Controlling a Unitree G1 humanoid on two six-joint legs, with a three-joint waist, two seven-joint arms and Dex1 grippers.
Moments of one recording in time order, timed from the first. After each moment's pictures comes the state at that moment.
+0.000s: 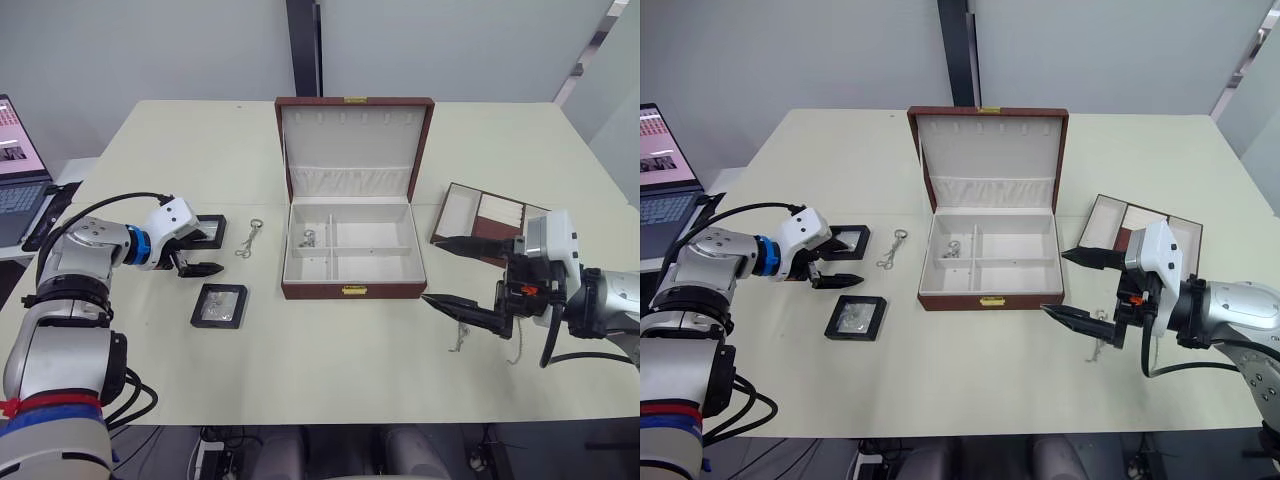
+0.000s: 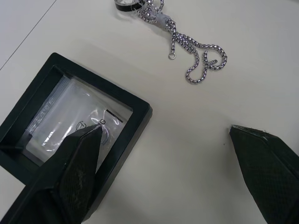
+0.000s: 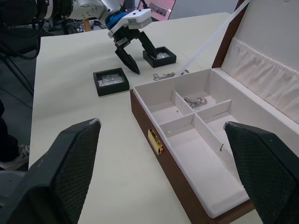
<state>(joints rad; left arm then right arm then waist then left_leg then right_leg) -0.96 0.81 -0.11 1.21 0.12 -0.18 -1.24 -0.14 -0.87 -0.25 -0.63 0.81 0.67 0.88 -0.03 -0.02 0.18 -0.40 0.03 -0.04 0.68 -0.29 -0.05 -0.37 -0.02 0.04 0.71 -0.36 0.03</state>
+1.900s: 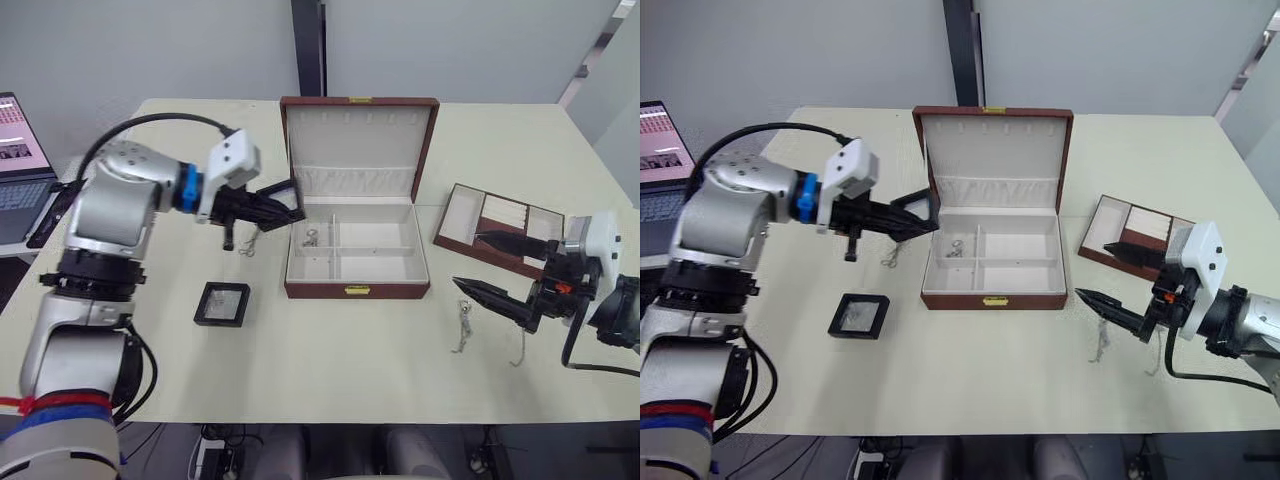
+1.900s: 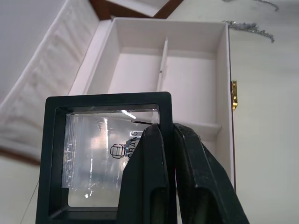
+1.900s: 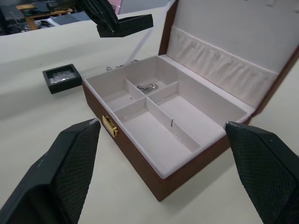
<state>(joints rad) -0.97 0.71 -0.18 0.26 -0.15 0.47 -1.47 0.04 -0.86 -0.43 -0.64 0.81 0.64 0.77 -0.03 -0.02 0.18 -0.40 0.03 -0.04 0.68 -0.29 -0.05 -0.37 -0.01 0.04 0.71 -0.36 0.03</state>
